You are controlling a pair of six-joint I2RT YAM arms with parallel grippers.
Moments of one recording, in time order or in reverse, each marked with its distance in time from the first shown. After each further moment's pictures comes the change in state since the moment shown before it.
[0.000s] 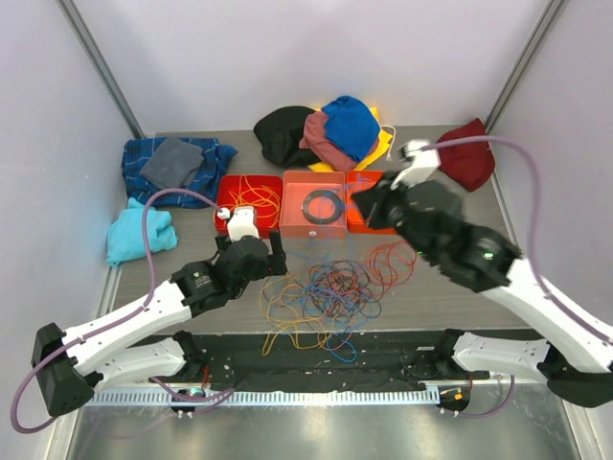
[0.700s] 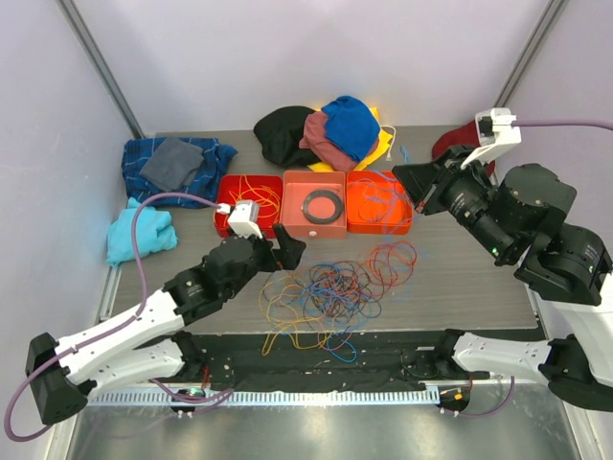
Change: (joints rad) left arm 0.000 -0.071 -0.073 0.319 0.154 0.053; right arm 0.000 -0.016 0.457 -0.242 -0.011 -0.105
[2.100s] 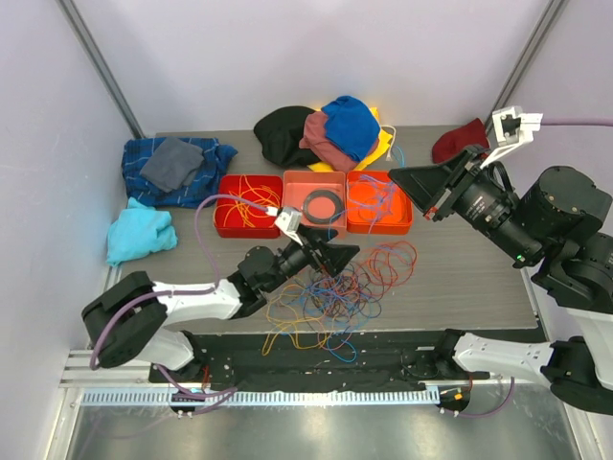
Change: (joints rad) left arm -0.043 0.480 -0.178 1.218 0.365 0.124; right arm 0.000 -0.010 0.036 0.033 -0.189 0.102
